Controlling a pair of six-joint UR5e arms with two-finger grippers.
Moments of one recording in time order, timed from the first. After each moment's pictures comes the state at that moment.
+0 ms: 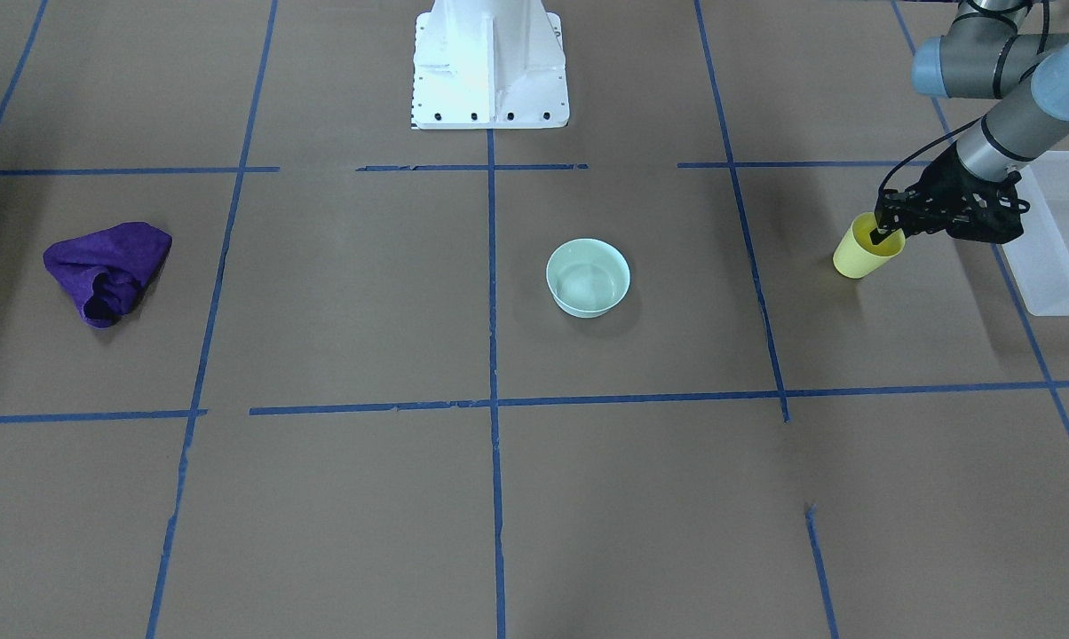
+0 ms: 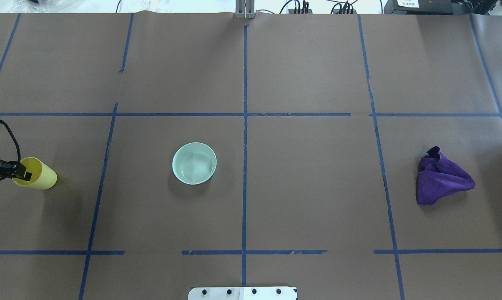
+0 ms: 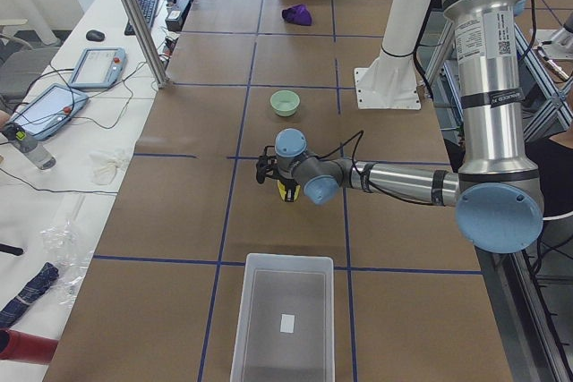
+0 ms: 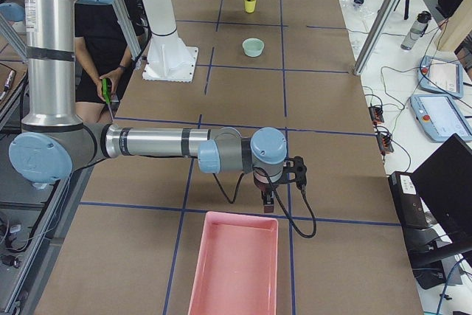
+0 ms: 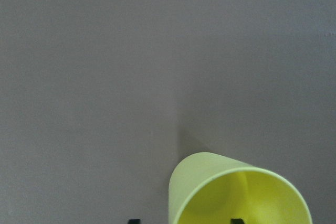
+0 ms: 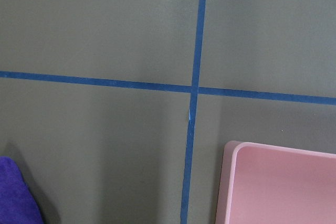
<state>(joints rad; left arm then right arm) -0.93 -1.40 -1.75 -2.26 -2.25 -0.84 1.57 -1.63 1.66 -1.48 2.40 0.01</state>
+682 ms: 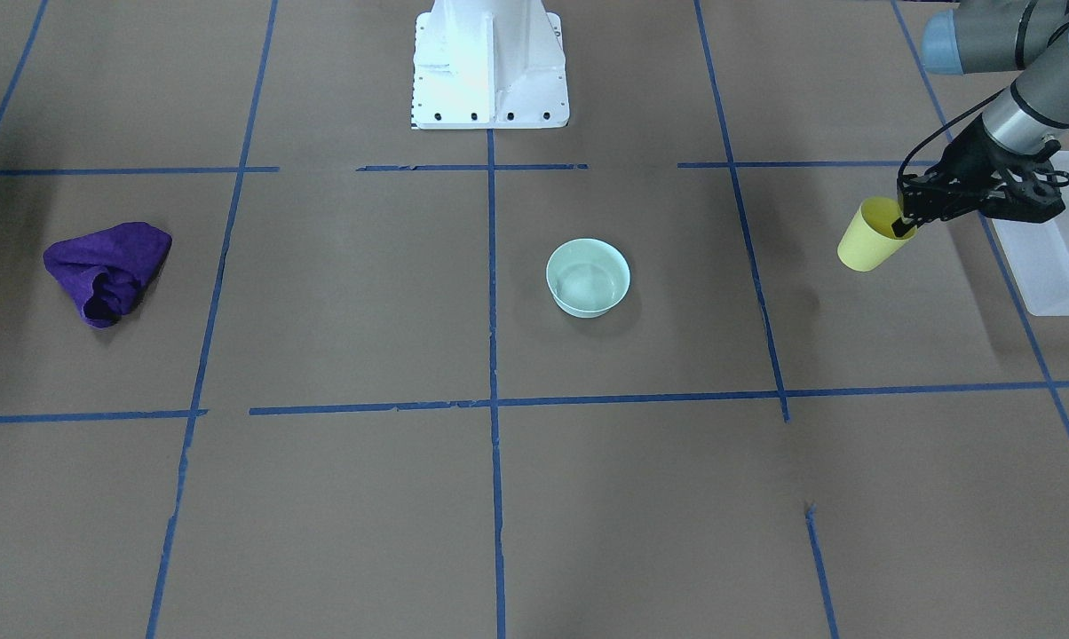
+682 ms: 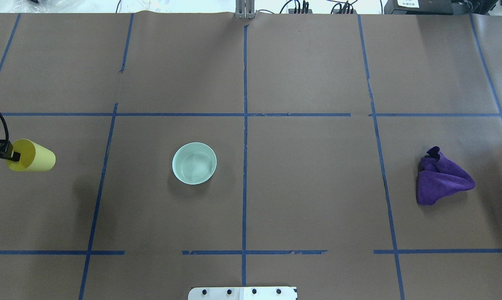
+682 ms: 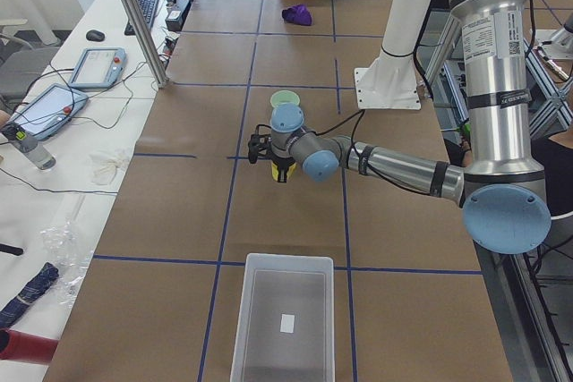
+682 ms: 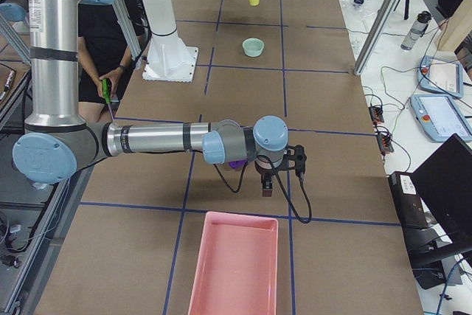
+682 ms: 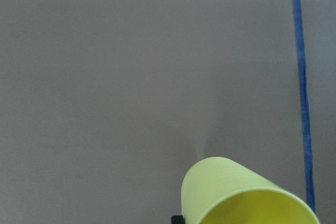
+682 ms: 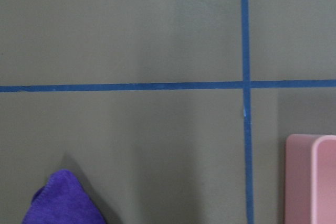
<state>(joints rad) -1.03 -1.42 -1.92 -2.06 -2.26 -0.81 1.48 -1.63 1.73 -1.45 2.45 0.26</state>
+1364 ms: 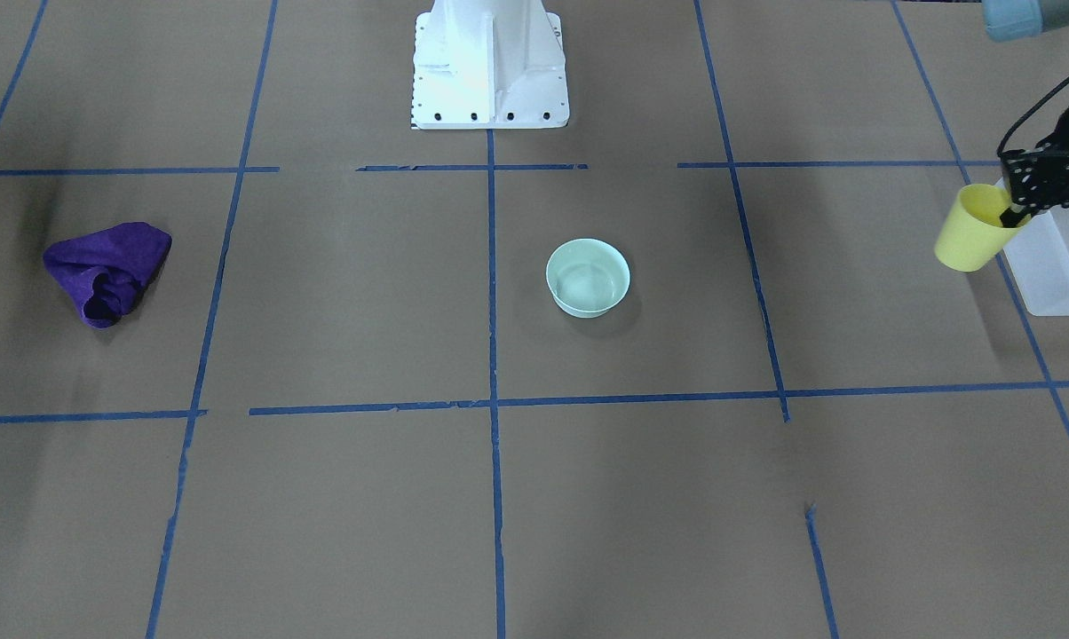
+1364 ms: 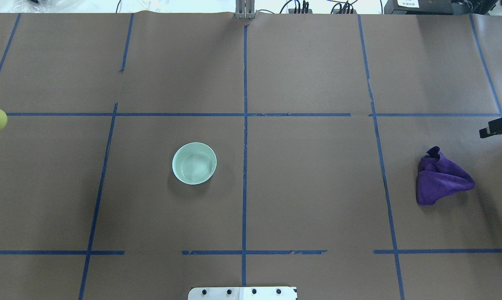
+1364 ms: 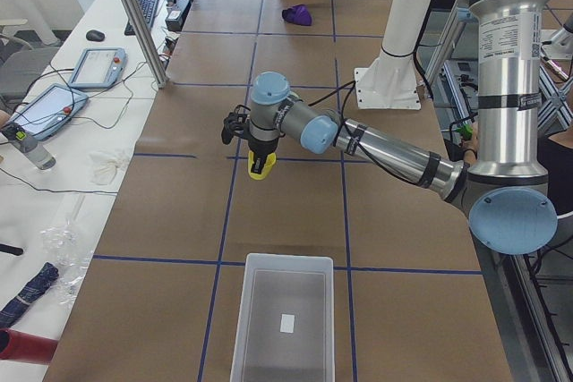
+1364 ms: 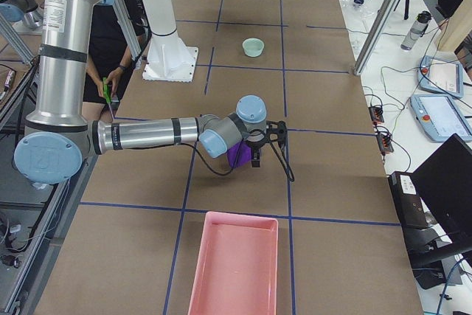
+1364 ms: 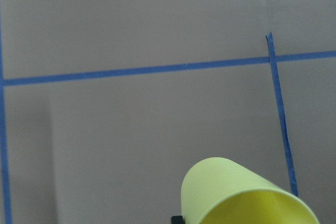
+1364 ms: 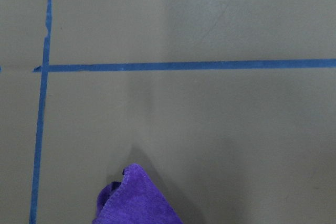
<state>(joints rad) -1.32 -1.51 -2.01 -1.68 -2.25 -0.35 1.18 -1.73 1.79 -1.03 2.33 0.68</state>
